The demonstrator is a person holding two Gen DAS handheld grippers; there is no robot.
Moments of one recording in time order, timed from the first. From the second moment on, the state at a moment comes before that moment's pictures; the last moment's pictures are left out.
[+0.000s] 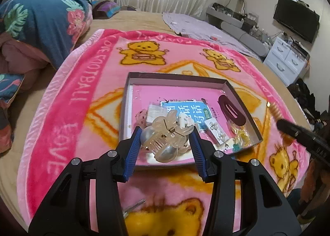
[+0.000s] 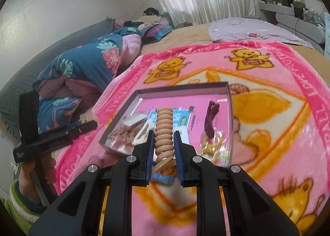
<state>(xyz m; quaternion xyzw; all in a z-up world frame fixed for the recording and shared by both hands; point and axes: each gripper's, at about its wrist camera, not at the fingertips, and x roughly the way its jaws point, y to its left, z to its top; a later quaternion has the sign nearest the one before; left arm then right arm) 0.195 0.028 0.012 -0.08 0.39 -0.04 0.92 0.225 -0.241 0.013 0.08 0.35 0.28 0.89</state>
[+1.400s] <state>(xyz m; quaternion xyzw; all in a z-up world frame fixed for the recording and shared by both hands) 0.248 0.006 -0.049 -0.05 0.45 -0.04 0.89 0.304 -0.190 -0.054 0.01 0.42 0.25 0.87</state>
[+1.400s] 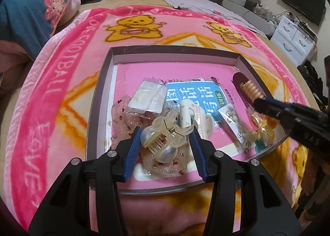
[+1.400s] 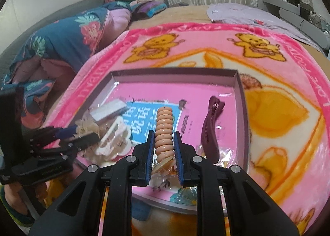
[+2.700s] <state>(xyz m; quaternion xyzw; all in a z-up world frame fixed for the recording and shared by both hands) 0.195 0.009 0.017 -0.06 0.38 -0.05 0.92 0.236 -0.241 0.011 0.06 0.33 0.23 0.91</state>
